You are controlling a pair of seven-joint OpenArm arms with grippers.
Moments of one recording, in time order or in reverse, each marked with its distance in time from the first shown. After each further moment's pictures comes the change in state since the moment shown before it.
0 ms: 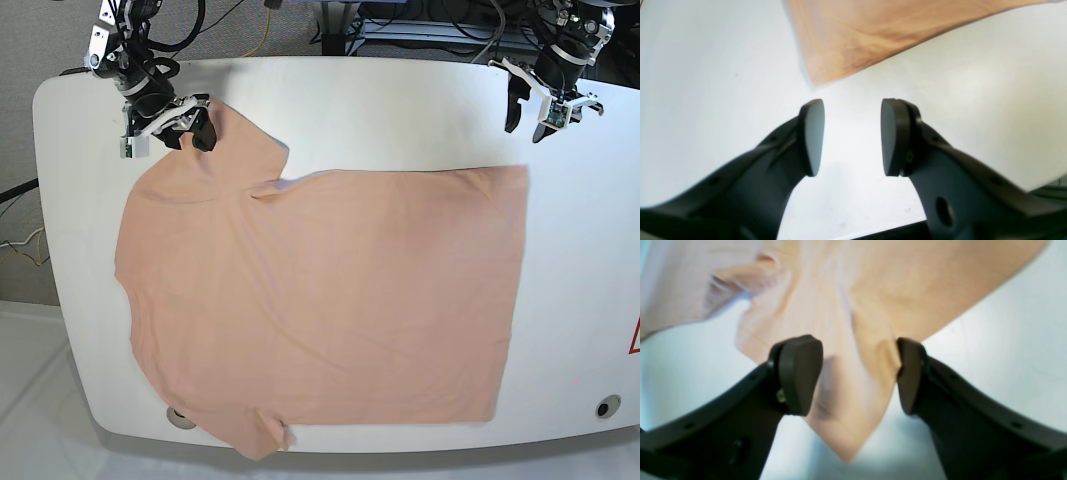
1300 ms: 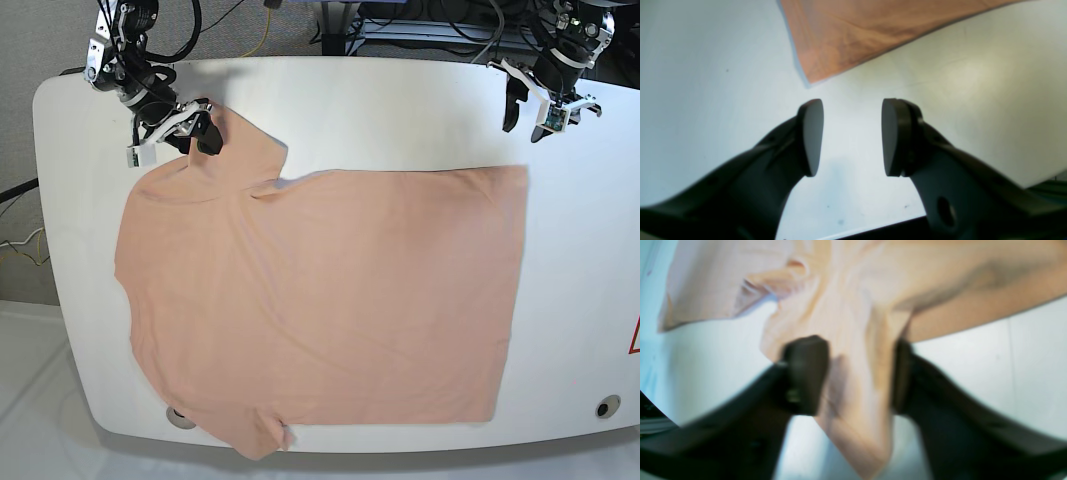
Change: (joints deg) left arm -1.7 0.1 0.0 -0.1 -0.7 -0.9 3.5; right arm 2.6 1.7 -2.1 -4.5 3.5 2.8 -3.4
